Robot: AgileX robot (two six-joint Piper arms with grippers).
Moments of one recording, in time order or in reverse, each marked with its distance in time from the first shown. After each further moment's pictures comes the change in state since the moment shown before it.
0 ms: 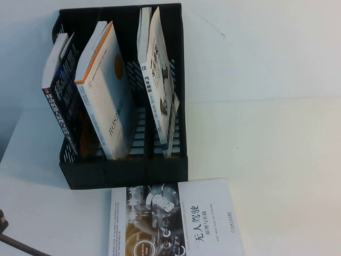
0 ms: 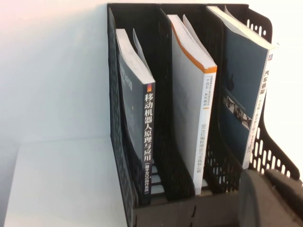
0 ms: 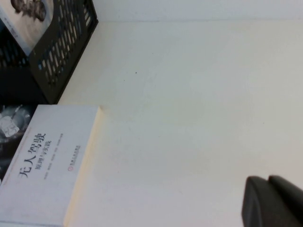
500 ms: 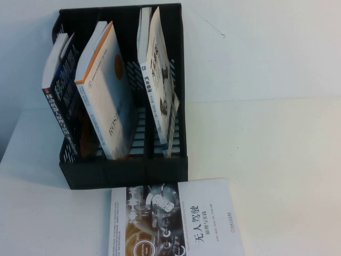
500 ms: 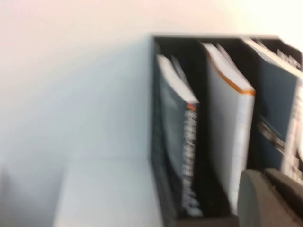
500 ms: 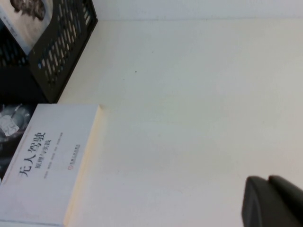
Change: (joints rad) right arm 0.000 0.000 0.000 0.002 0.003 0.000; left arm 0.122 -0.170 0.052 -0.012 0.030 0.015
